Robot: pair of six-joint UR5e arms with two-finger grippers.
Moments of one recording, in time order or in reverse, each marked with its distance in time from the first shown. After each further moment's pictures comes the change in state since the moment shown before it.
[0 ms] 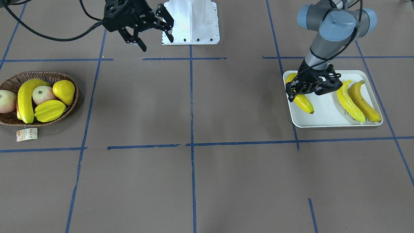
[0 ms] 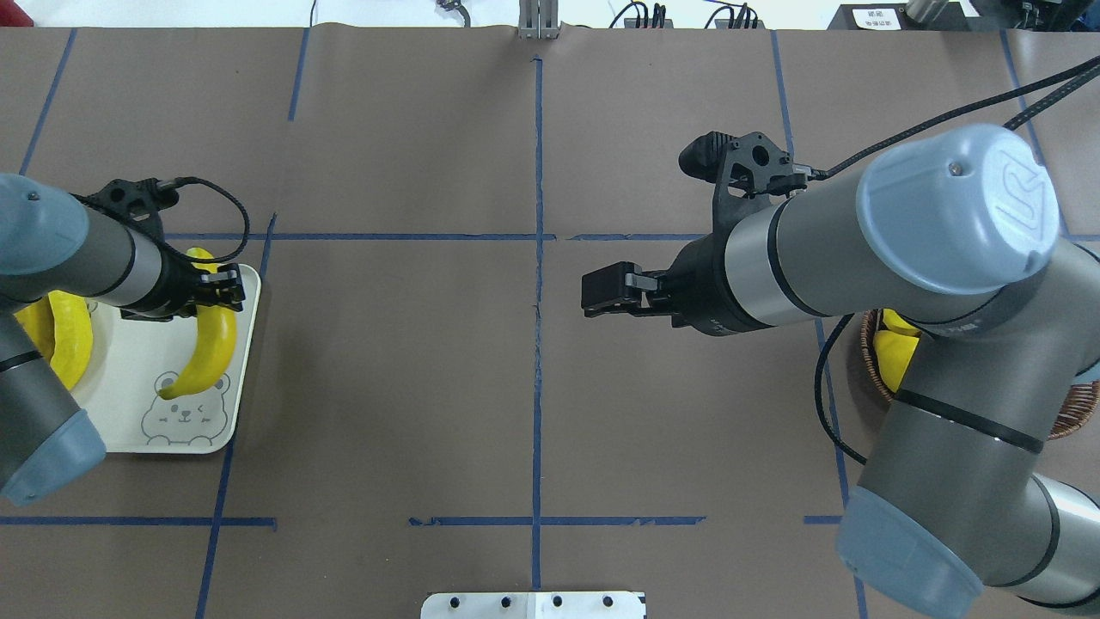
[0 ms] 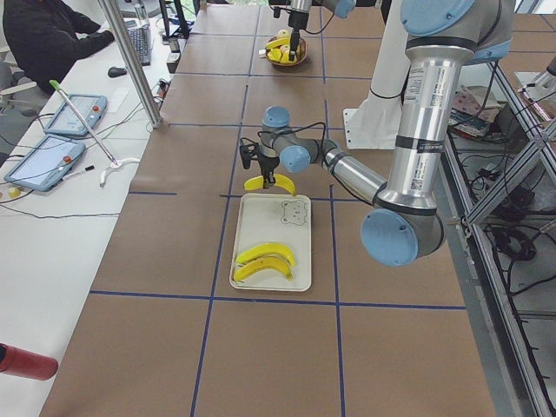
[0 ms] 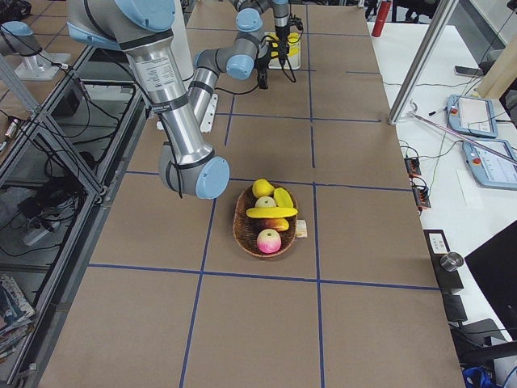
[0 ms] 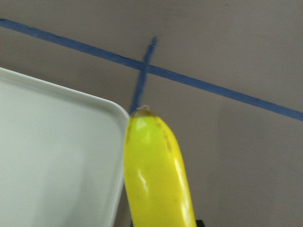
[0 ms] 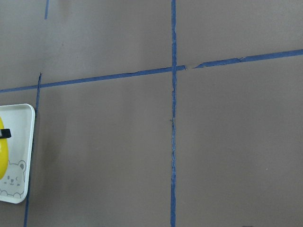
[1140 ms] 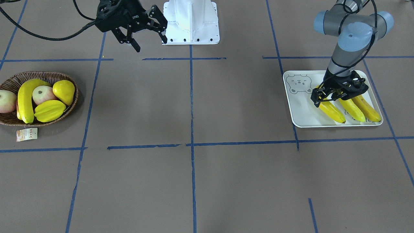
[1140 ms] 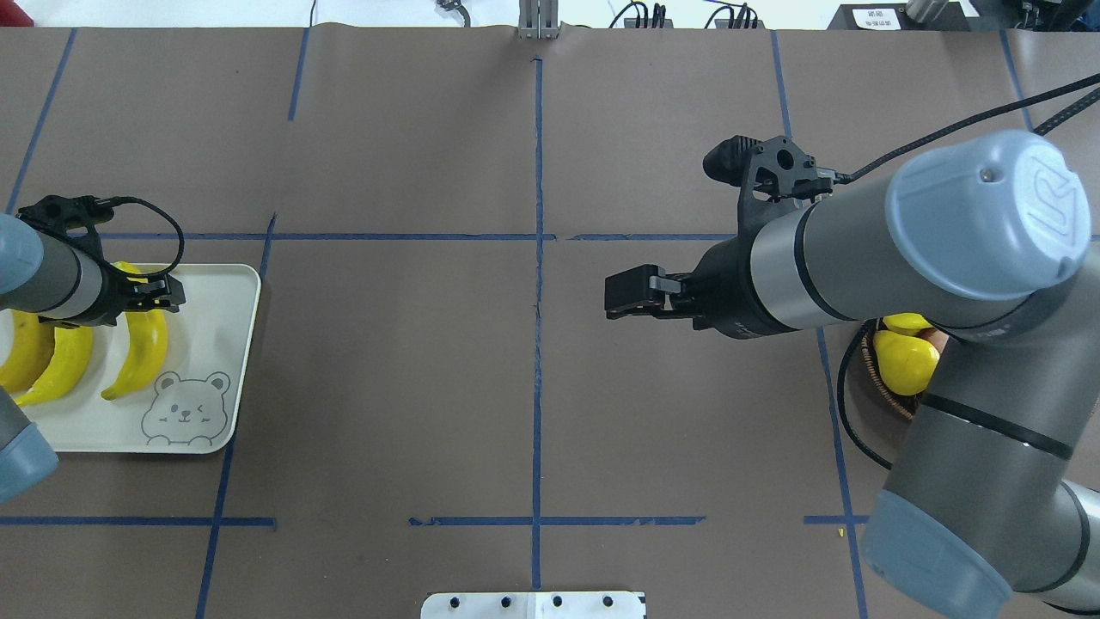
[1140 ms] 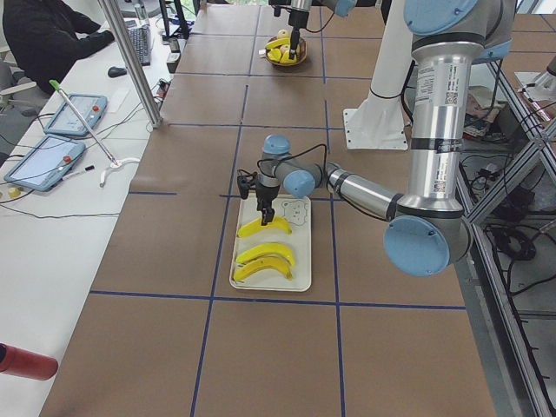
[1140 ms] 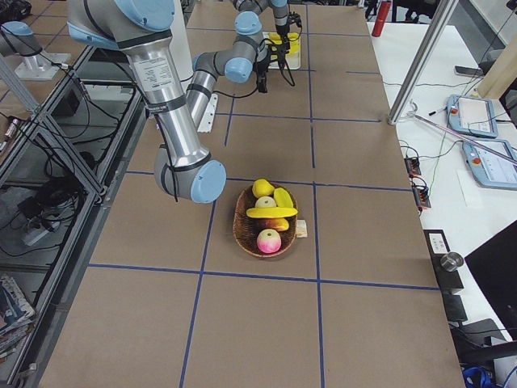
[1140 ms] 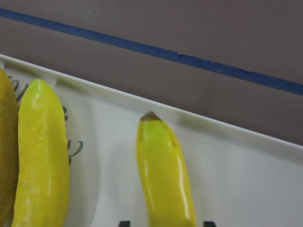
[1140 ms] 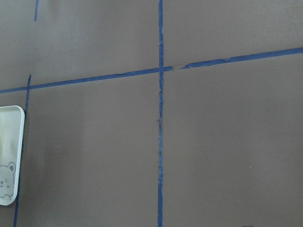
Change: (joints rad) left arm -0.019 0.082 0.043 -0.030 0.104 0.082; right arm 0.014 -0.068 0.041 0.000 0.004 -0.004
